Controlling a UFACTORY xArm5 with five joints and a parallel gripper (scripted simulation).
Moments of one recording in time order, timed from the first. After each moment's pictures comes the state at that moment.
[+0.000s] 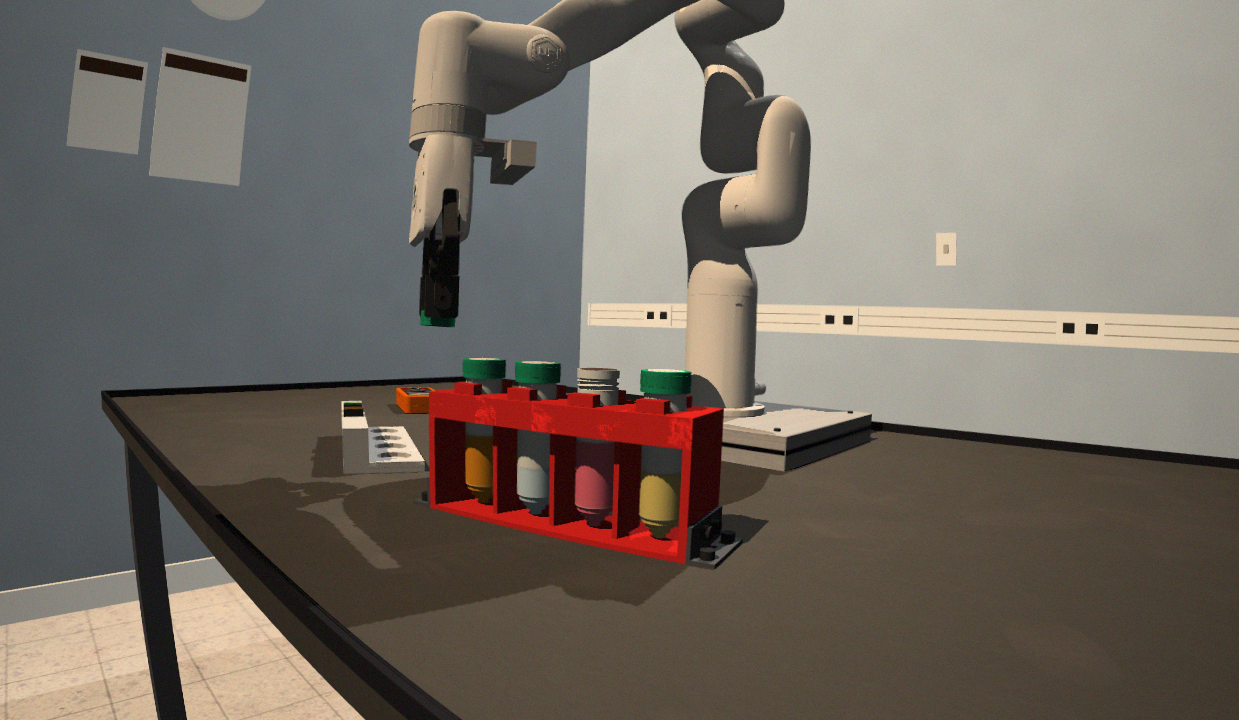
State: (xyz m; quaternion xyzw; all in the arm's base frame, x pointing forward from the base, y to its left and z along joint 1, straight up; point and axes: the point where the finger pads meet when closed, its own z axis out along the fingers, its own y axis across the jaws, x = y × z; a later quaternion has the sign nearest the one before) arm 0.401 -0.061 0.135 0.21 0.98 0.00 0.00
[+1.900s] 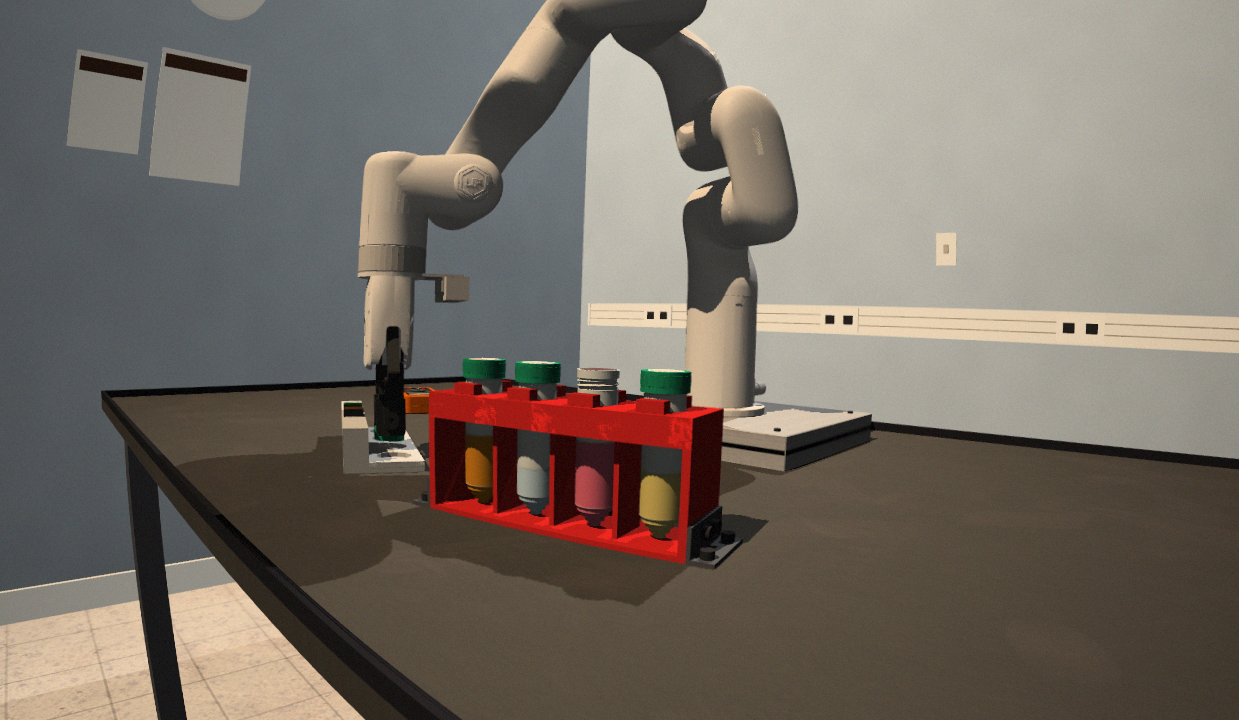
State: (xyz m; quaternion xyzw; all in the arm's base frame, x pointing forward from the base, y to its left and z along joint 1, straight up) arm 0.400 -0.163 0.008 0.21 0.98 0.00 0.00
